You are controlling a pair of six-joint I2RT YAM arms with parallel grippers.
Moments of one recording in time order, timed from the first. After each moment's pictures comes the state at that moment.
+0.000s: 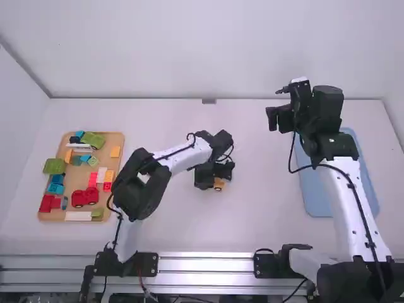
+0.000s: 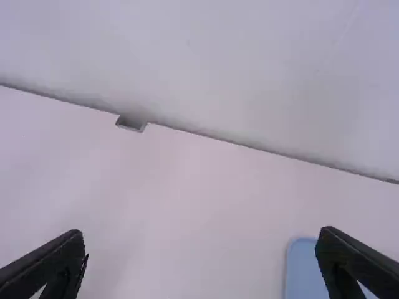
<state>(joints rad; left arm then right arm) -0.66 2.08 1.51 -1.02 0.00 0.85 0.03 1.30 1.26 -0.51 -0.20 -0.21</state>
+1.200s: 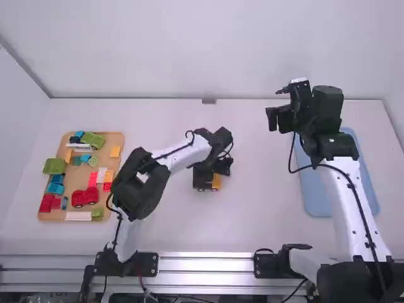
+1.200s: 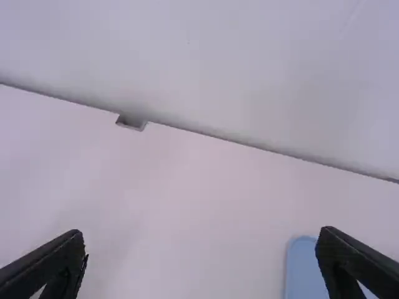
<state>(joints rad) -0.64 2.08 1.56 -1.07 -0.09 0.83 0.03 1.30 1.26 -0.51 -0.20 -0.21</state>
